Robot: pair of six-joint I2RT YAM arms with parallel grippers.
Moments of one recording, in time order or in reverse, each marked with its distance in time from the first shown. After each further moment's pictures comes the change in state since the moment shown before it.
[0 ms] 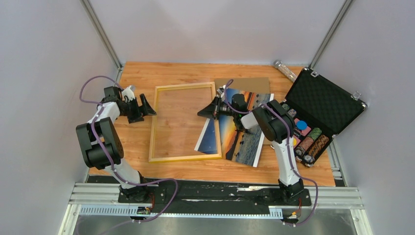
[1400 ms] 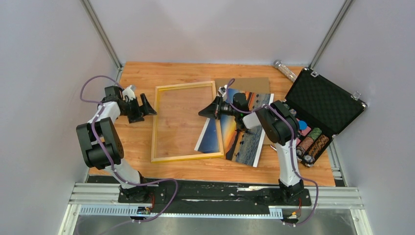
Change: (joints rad) left arm -0.011 0.000 0.006 -0.008 -0.013 -0.017; right arm -0.006 -0.067 -0.032 -0.067 -0.006 0.024
